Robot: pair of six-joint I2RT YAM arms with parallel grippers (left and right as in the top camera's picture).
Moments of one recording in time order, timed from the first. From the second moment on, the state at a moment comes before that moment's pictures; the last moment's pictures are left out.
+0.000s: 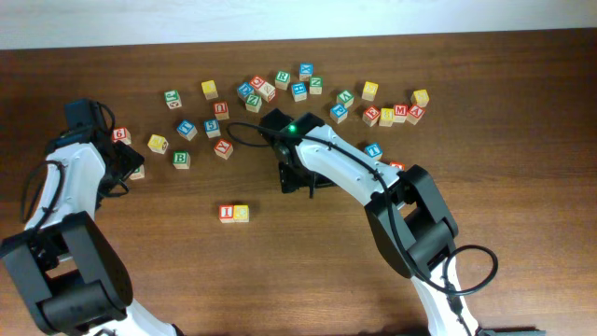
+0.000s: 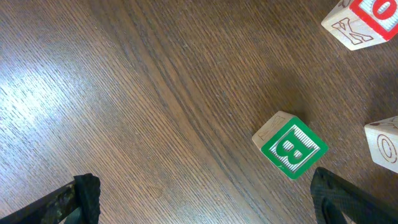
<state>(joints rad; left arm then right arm) 0.31 1.85 1.33 -0.80 -0.26 -0.57 0.65 2.25 1.78 -1.13 0.22 0.63</state>
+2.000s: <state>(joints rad) 0.31 1.85 1.33 -0.80 -0.26 -0.57 0.65 2.13 1.82 -1.24 0.32 0.63</state>
